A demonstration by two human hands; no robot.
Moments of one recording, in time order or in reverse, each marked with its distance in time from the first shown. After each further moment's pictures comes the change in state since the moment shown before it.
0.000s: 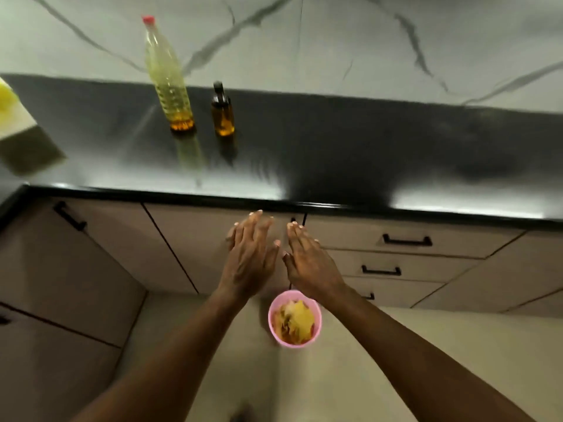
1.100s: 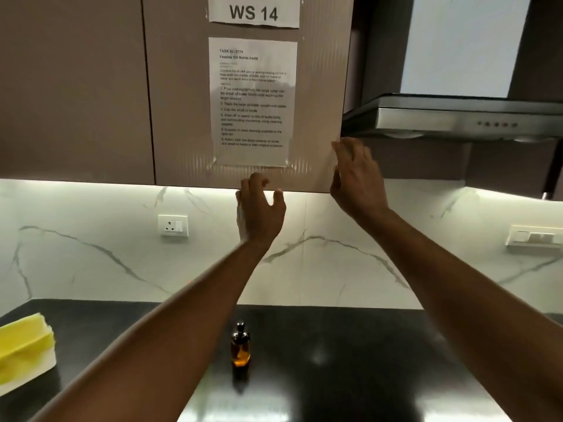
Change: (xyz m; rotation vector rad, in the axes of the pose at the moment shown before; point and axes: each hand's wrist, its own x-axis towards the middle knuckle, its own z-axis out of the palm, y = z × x) left_hand 0.436 0.090 -0.368 -0.409 0.771 0.037; right_hand 0.200 -0.184 -0.550 -0.349 1.121 -0.189
